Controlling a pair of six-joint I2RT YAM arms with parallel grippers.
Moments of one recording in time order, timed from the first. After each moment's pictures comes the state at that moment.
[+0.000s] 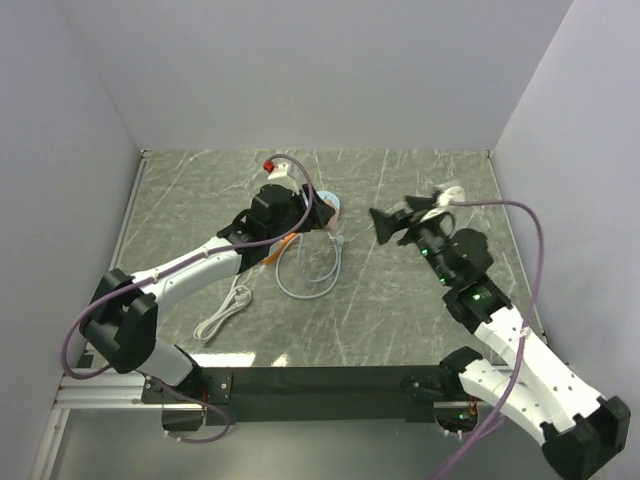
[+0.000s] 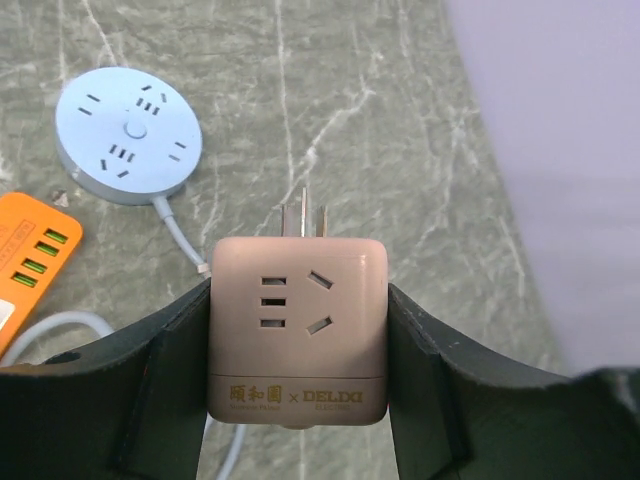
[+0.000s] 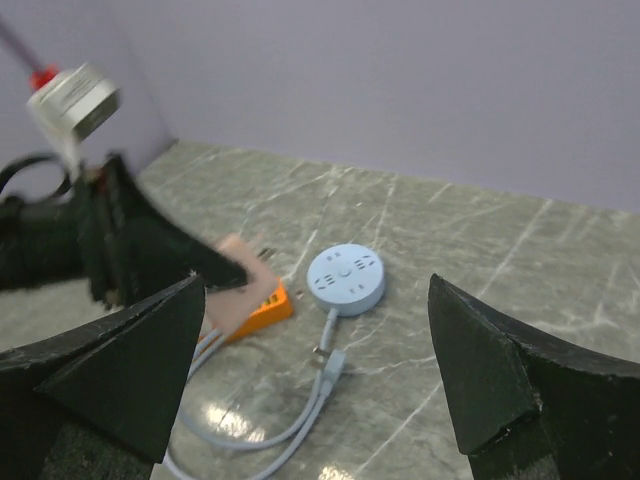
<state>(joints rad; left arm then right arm) -0.69 1.49 1.03 0.14 -0.08 -0.66 0.43 0.77 0.67 0.21 0.00 0.20</state>
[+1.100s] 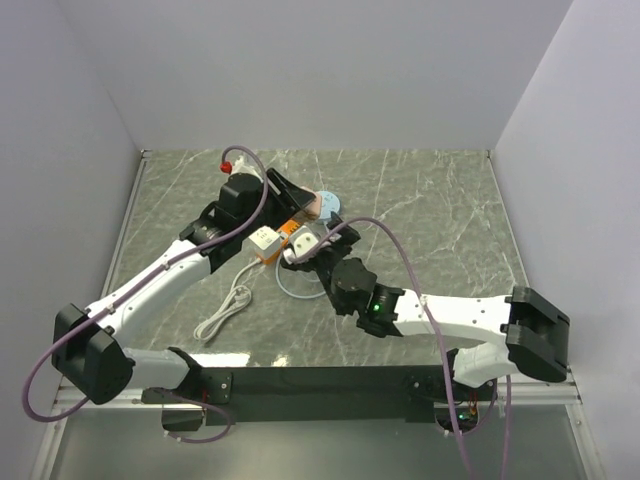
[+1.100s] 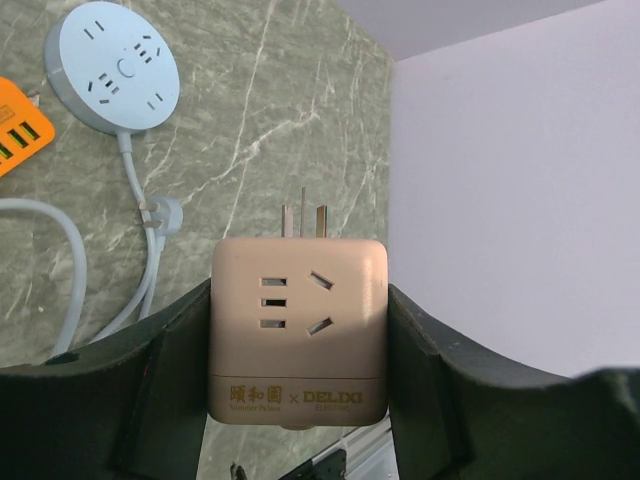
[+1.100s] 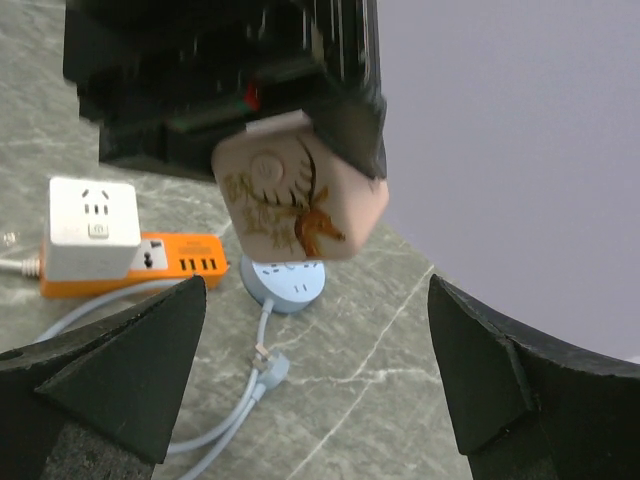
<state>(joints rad) -0.61 1.29 1.11 -0.17 -0.04 -1.09 1.19 1.35 0.79 0.61 0.77 -0.61</state>
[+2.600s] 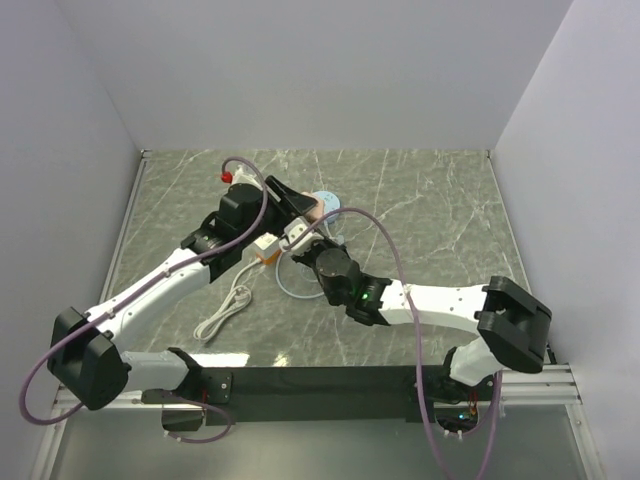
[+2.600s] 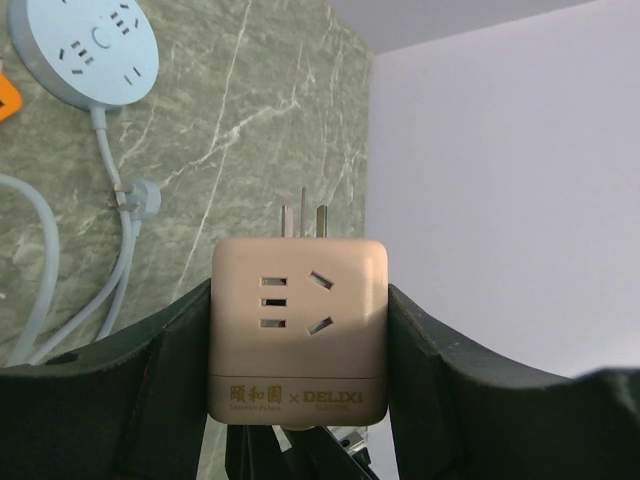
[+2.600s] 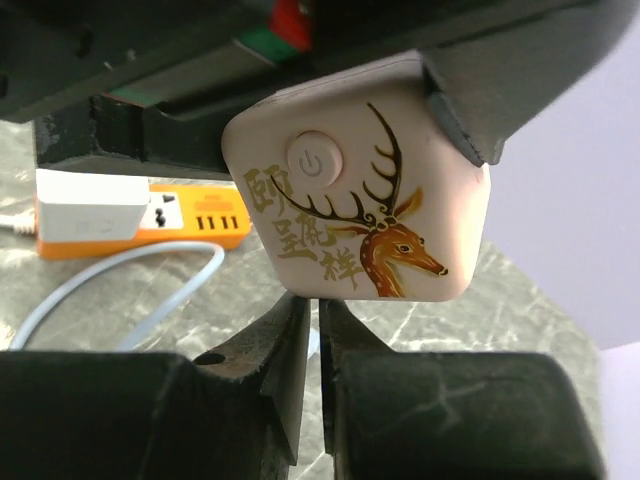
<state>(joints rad) -0.63 1.25 1.01 -0.08 -0.04 -1.17 1.11 1.49 0.85 0.51 0.73 -0.49</state>
